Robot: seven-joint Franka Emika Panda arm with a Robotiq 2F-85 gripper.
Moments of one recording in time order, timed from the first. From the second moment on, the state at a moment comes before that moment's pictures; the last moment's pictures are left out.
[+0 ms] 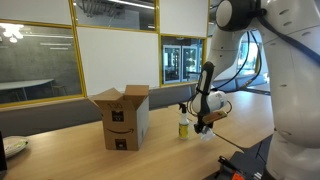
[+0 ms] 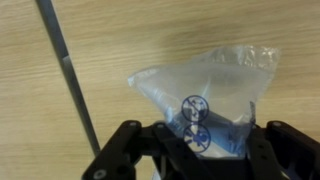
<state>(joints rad) 0.00 0.29 -0.46 -2.60 -0.16 2.97 0.08</state>
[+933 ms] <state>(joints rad) 0.22 -0.17 -0.50 -2.34 -0.78 2.70 0.61</state>
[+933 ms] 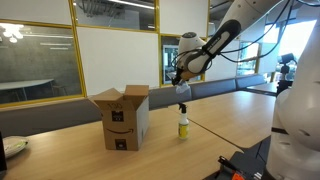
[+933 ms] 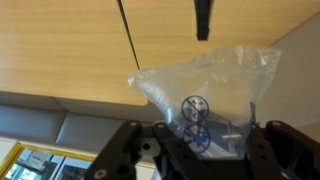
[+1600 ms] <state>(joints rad) 0.07 -0.08 -0.05 -2.09 -0.57 2.70 0.58</state>
